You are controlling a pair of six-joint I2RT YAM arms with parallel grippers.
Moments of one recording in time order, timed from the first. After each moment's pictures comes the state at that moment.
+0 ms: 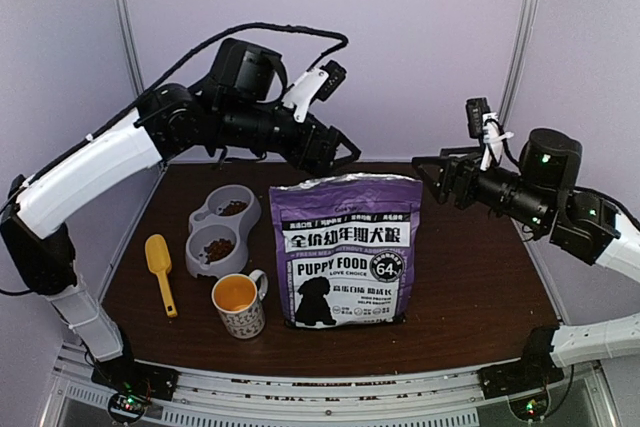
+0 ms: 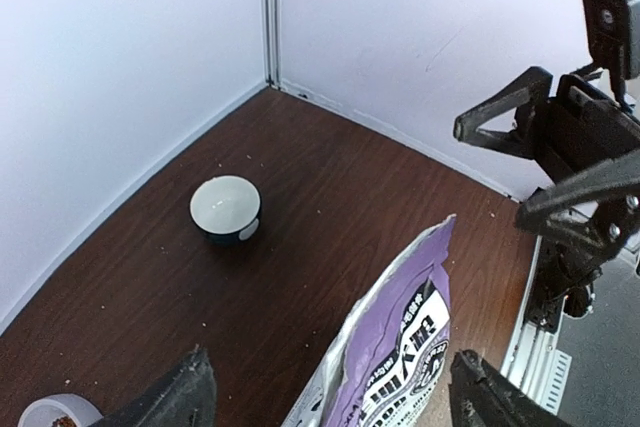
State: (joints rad) left arm -1.01 1.69 1.92 -0.68 0.05 -0.07; right arm 0.86 0.90 0.95 -0.14 0.17 0.23
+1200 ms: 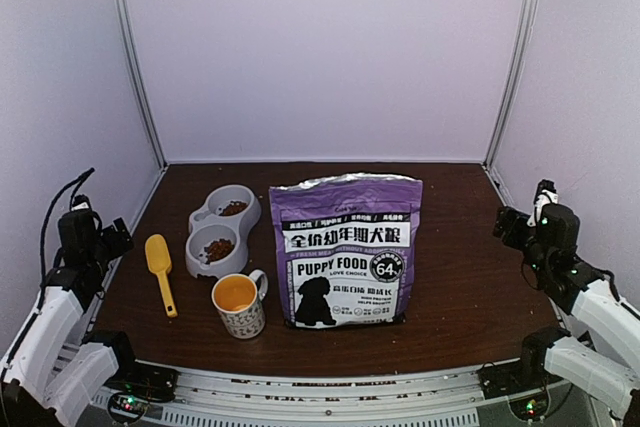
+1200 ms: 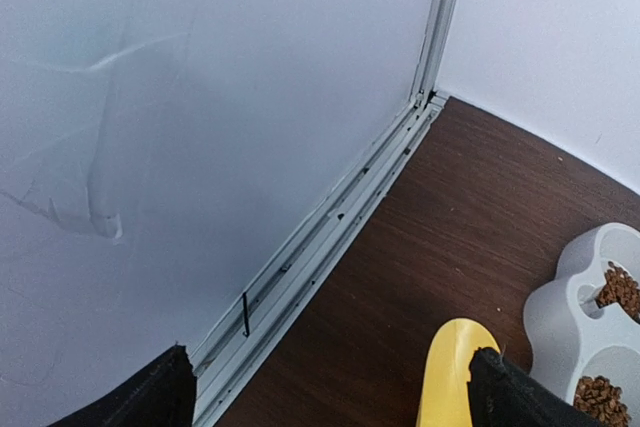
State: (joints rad) left arm 0.14 0.61 0.39 -0.22 -0.33 -0.25; right arm 0.18 0.64 0.37 -0.04 0.36 0.35
